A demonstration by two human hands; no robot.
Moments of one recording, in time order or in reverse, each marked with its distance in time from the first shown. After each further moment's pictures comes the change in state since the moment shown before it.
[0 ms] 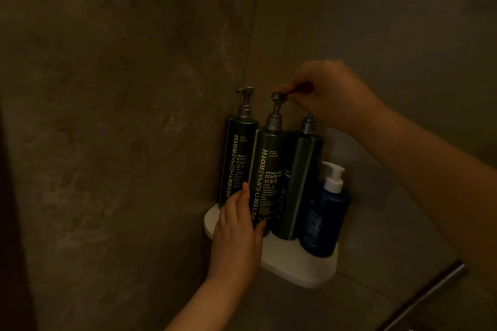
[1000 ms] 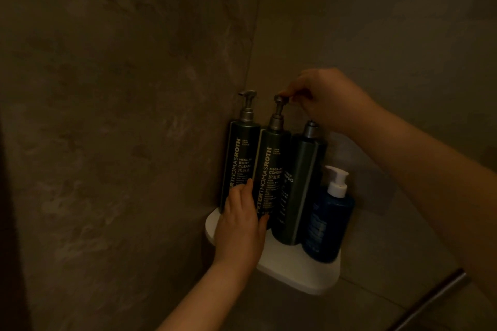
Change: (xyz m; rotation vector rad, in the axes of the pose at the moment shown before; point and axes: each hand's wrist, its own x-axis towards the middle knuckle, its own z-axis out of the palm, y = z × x) left_hand 0.026 -0.004 0.005 0.010 -0.011 0.010; right_hand 0.015 0.016 0.012 -0.181 -0.066 0.002
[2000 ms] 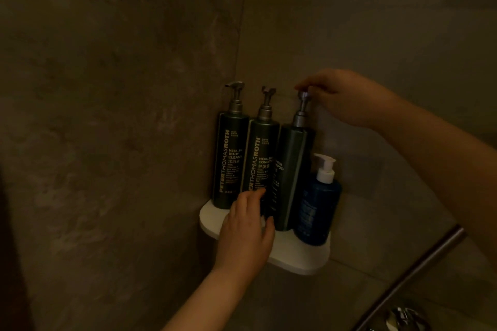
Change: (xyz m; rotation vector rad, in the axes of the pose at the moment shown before) left_hand -0.026 0.011 0.002 -0.121 -0.050 0.091; right_hand -0.034 0.010 -0.024 0.118 -0.170 0.234
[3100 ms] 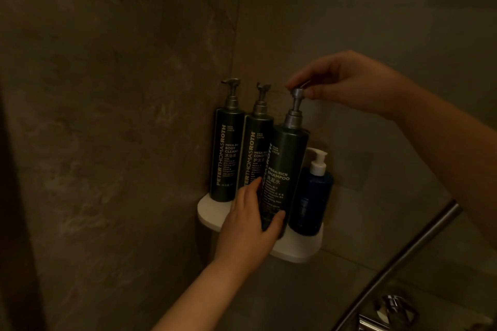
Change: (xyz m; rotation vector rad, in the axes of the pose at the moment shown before) left_hand -0.005 0.017 -0.009 -0.172 -0.105 -0.090; right_hand -0.026 -0.008 -0.028 0.468 -0.115 -0.171
